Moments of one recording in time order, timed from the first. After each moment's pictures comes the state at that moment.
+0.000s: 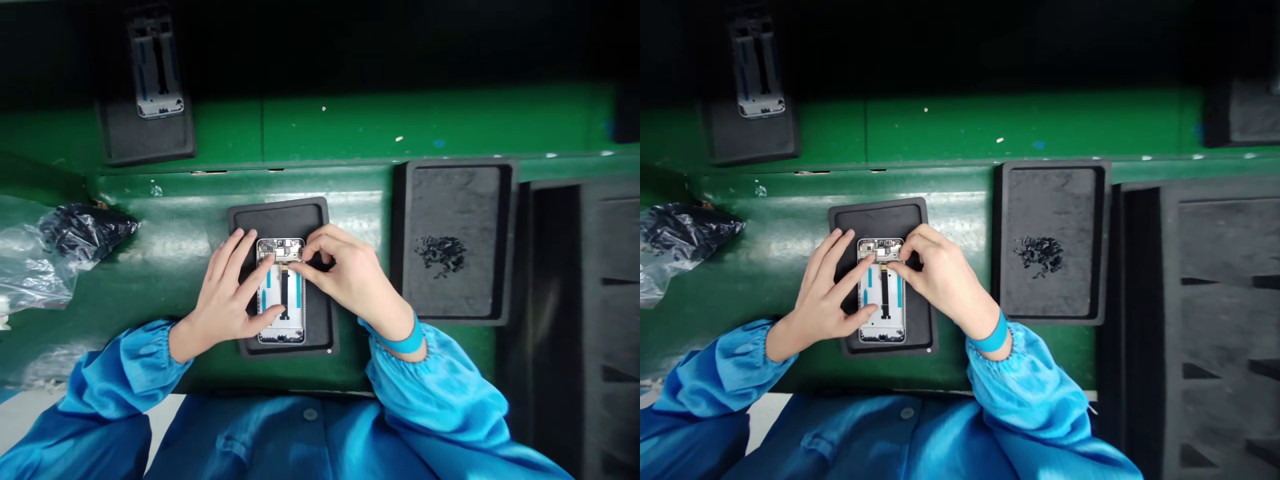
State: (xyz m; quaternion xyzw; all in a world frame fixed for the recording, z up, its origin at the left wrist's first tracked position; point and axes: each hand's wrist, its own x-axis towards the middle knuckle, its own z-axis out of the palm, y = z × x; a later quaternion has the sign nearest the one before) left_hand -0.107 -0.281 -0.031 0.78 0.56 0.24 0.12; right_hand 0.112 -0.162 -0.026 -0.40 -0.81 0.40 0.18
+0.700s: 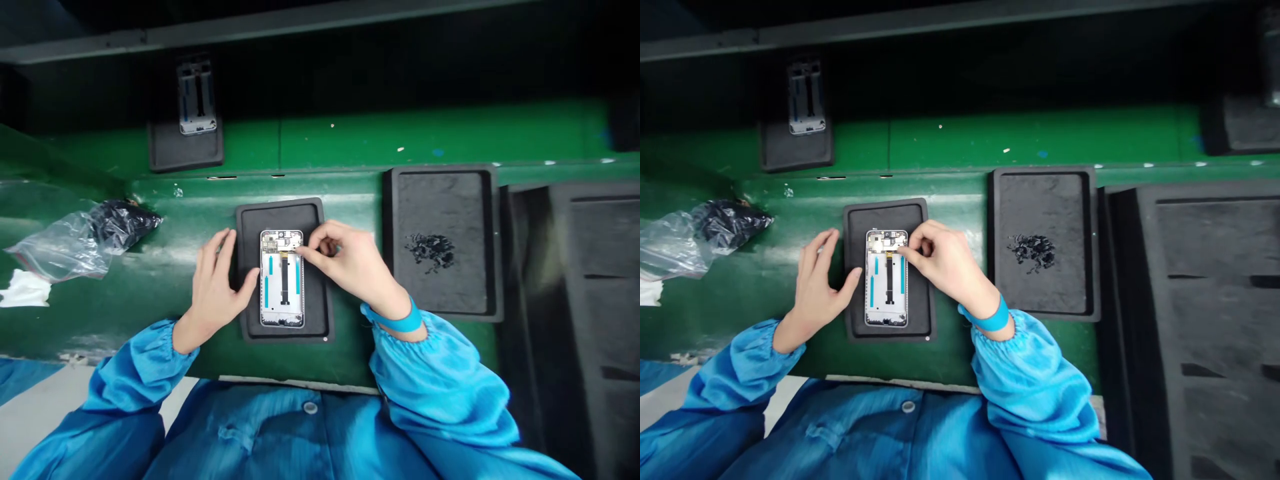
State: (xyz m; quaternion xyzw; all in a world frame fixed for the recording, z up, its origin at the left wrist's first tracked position) left_hand -0.110 -0.299 -0.029 0.66 0.71 0.23 0.08; right_hand 0.116 -0.158 -0.018 -0.43 -0.78 0.41 0.20
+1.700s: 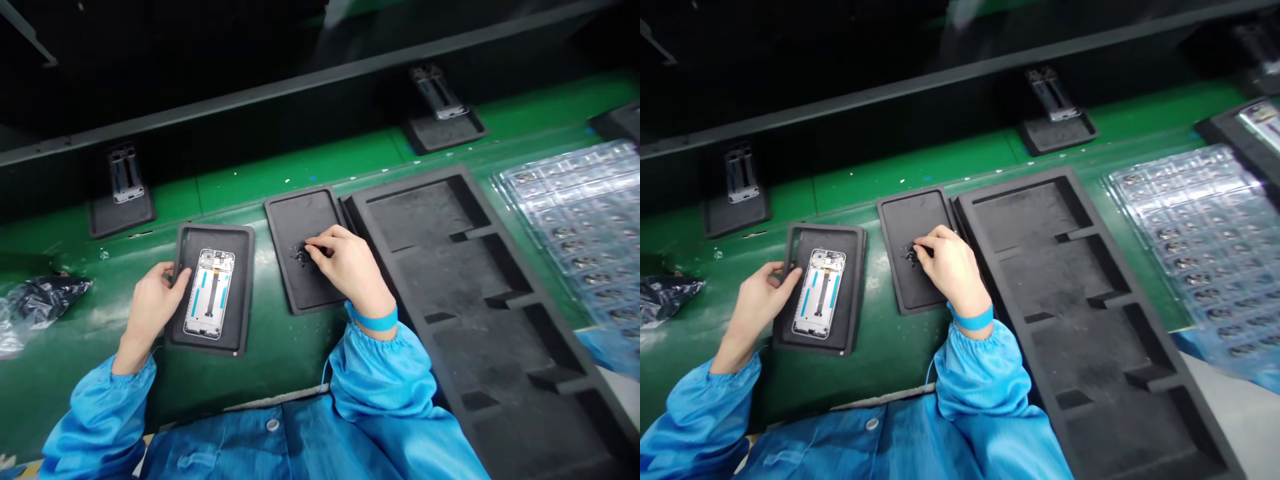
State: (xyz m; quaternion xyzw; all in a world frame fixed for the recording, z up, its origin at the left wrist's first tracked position) left_hand -0.090 -0.224 -0.009 0.51 0.83 0.09 0.18; right_hand 0.276 -0.133 -0.008 -0.57 -0.77 0.23 0.18
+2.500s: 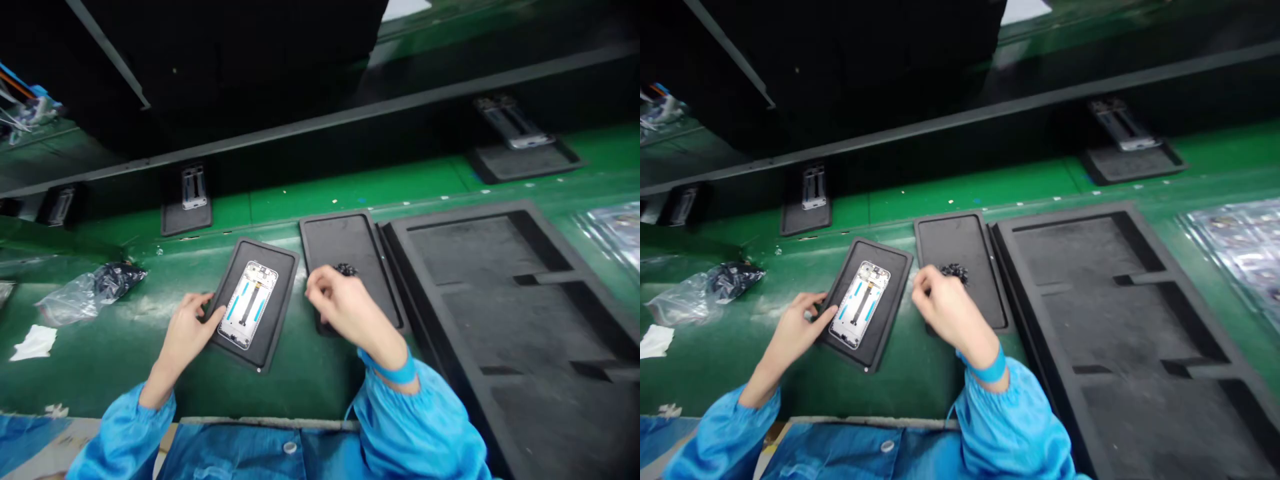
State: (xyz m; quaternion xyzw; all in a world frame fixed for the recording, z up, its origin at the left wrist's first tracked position) left_hand -0.077 -0.292 -0.003 0.49 0.82 0.16 0.24; right_hand 0.231 -0.161 0.013 -0.48 -0.73 0.46 0.16
